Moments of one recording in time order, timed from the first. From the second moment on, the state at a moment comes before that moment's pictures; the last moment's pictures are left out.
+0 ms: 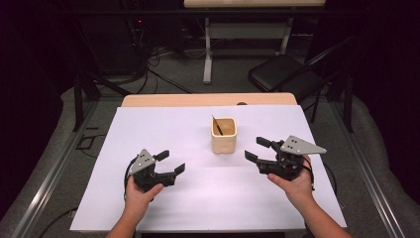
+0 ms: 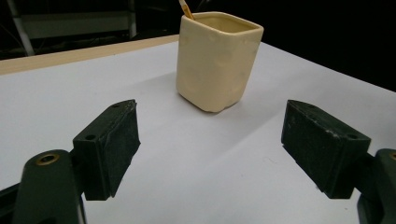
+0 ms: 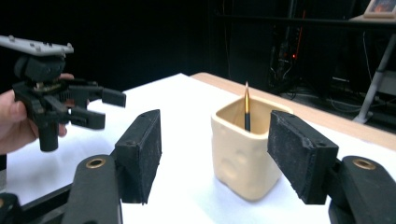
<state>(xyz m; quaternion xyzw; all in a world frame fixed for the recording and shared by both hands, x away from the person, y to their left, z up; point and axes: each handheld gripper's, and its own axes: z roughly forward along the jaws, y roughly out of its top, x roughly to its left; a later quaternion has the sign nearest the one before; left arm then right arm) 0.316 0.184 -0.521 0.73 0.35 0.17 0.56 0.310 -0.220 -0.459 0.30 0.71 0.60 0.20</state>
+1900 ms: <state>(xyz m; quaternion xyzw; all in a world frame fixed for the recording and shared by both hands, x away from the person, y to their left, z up) 0.317 0.180 -0.525 0.74 0.34 0.17 0.55 0.292 -0.213 -0.528 0.30 0.75 0.56 0.16</state>
